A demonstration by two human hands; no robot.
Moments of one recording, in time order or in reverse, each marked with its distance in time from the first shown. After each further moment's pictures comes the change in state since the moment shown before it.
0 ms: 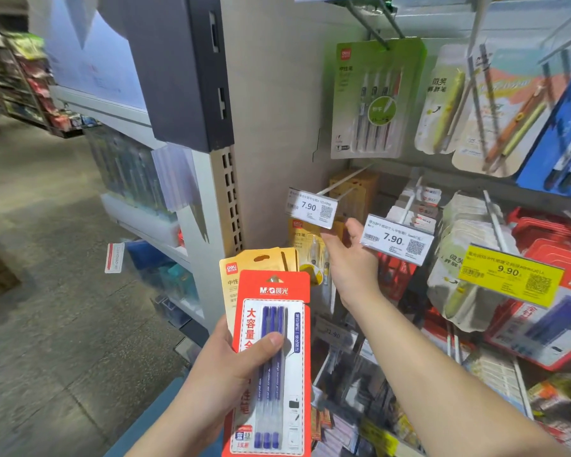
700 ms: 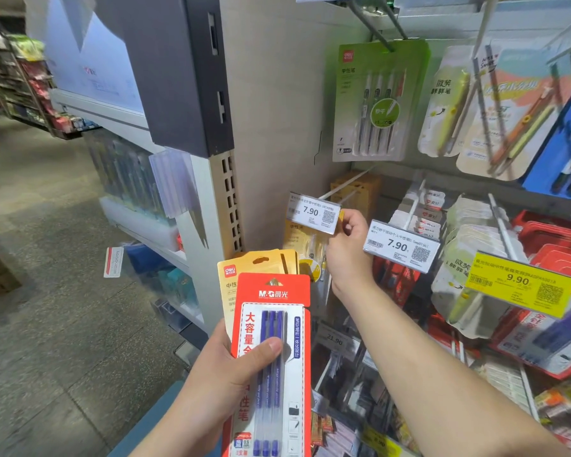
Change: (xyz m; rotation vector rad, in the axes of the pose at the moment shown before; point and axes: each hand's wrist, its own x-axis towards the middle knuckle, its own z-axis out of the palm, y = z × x) left_hand 0.008 0.000 -0.006 0.032 0.003 0.007; right_hand 0.035 0.007 0.021 0.106 0.082 -0.042
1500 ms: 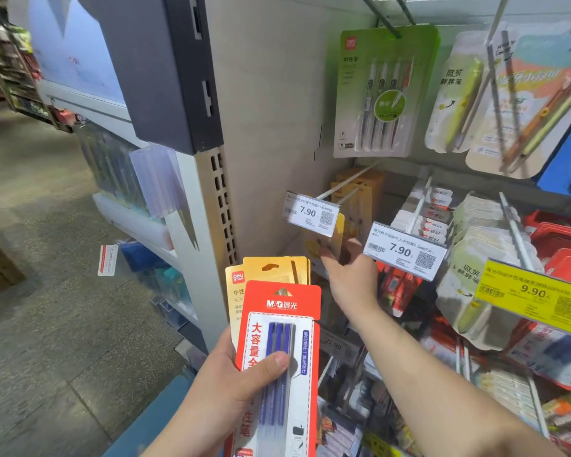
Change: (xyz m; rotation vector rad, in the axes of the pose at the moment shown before) left_hand 0.009 -0.002 0.012 0.073 -0.061 -0.035; right_hand -0.001 0.044 -0.032 -0.340 -0.052 -0.013
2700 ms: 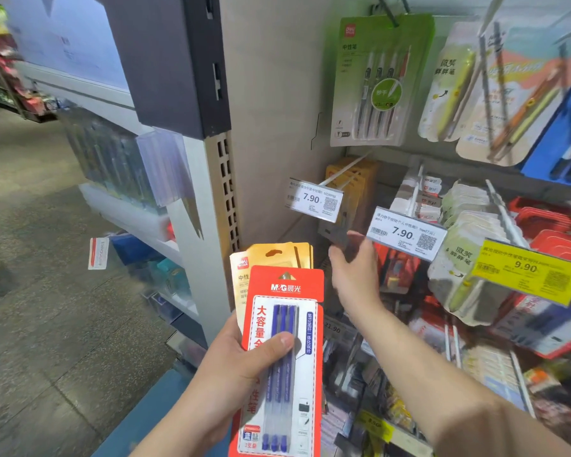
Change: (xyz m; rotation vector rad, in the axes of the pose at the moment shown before) left_hand -0.004 0.004 -0.006 -0.080 -0.041 -0.056; right_hand -0.028 -0.004 -0.005 -0.039 0.075 0.145
